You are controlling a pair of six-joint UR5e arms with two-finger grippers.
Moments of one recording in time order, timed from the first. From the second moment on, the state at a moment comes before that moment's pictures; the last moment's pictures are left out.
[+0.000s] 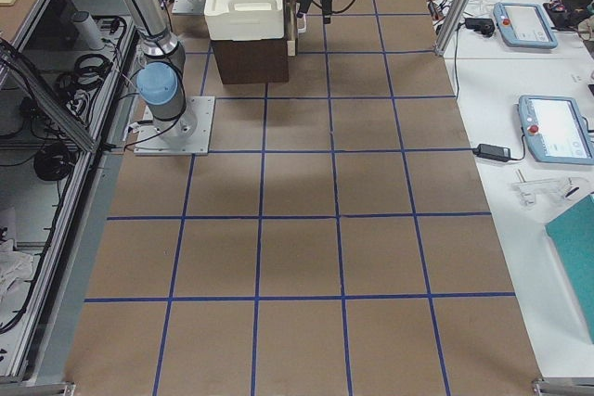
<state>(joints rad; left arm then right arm) -1.95 -1.93 -1.50 -1.64 1.45 -0.34 1.64 -1.57 1.58 -1.71 -1.60 0.06</state>
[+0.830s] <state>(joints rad) -1.94 -1.88 -1.51 -1.65 1.44 -0.35 1.64 -1.56 1.58 -1.70 -1.60 0.06</state>
